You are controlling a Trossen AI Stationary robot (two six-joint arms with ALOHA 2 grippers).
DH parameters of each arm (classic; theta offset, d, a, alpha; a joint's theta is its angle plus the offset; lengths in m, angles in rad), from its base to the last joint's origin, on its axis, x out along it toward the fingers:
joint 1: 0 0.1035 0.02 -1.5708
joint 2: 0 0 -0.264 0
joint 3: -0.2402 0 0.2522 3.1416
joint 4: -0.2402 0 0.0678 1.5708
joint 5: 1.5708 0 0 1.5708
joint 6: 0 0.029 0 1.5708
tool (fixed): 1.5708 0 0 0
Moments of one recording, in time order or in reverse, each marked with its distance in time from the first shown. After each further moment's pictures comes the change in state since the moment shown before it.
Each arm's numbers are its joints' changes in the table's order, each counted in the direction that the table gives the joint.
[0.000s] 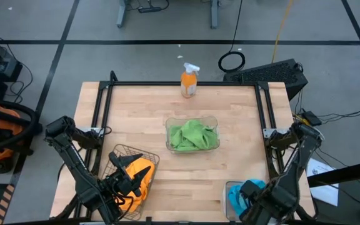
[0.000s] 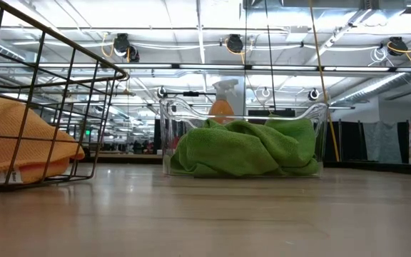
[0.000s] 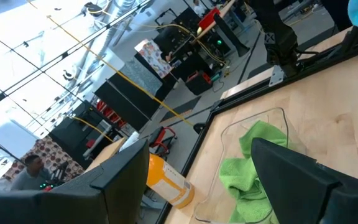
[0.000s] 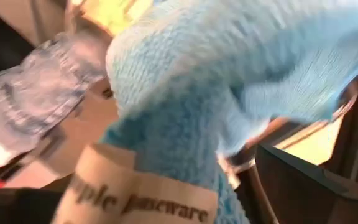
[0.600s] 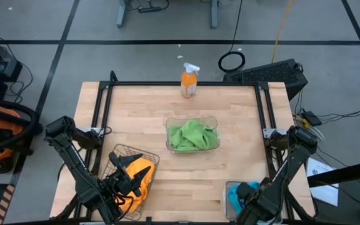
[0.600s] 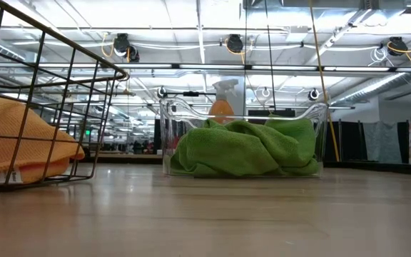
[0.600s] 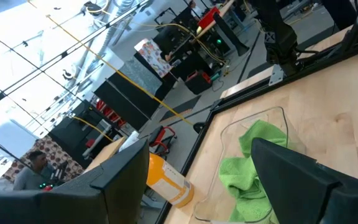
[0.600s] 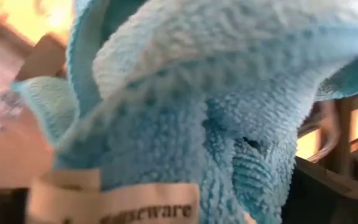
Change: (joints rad) left arm 0.000 0.000 0.000 -0.001 0.004 0.000; right arm -0.006 0.066 0.202 0.034 -0.026 -0.144
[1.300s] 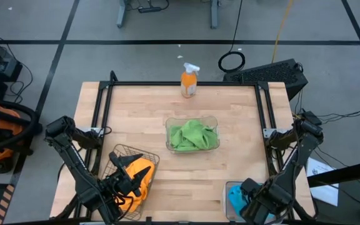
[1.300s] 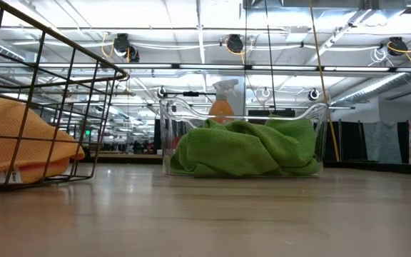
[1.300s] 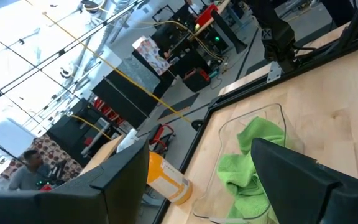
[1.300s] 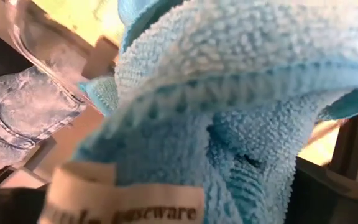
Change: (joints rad) left arm 0.000 0.000 0.000 0.000 0.013 0.002; right arm 0.001 -0.129 -0.002 0.078 0.011 0.163
